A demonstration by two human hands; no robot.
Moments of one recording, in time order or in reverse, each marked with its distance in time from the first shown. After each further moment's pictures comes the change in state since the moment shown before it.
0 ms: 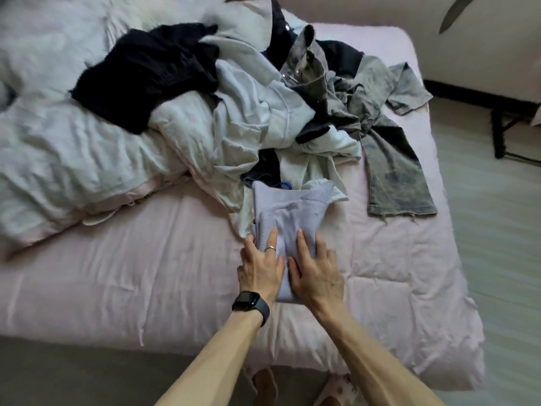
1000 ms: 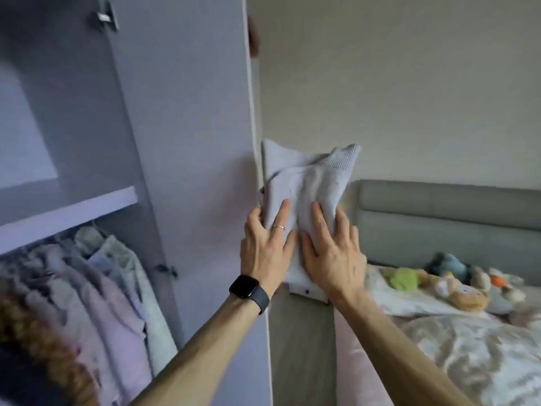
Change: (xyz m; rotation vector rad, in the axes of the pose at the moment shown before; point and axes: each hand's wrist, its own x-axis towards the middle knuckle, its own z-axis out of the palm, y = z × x) left_hand -0.474 -0.041 -0.452 0.402 1.530 -0.960; right_hand -0.267 -0.443 -0.374 0.820 0.104 -1.663
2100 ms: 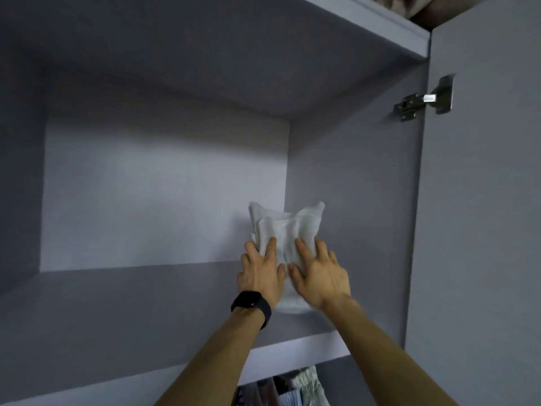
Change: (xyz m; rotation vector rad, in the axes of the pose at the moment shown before) left_hand 0.189 -0.515 -0.265 0.707 0.153 -0.671; right_hand 0.198 -0.550 0.365 0.417 -0.385 -0.700
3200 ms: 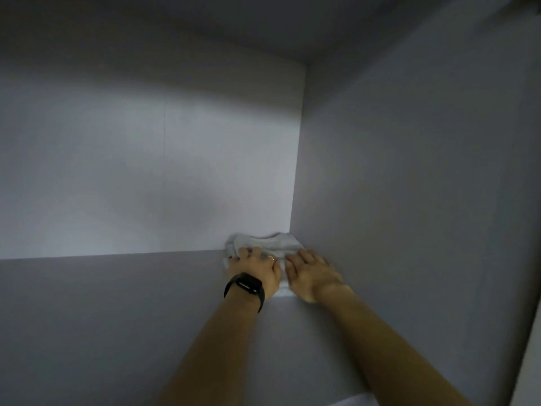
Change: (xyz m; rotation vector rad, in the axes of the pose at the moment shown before) left_hand 0.115 -0.050 0.114 0.399 -0.398 0.012; right_hand 0.121 0.036 0.148 0.021 -0.516 -0.032
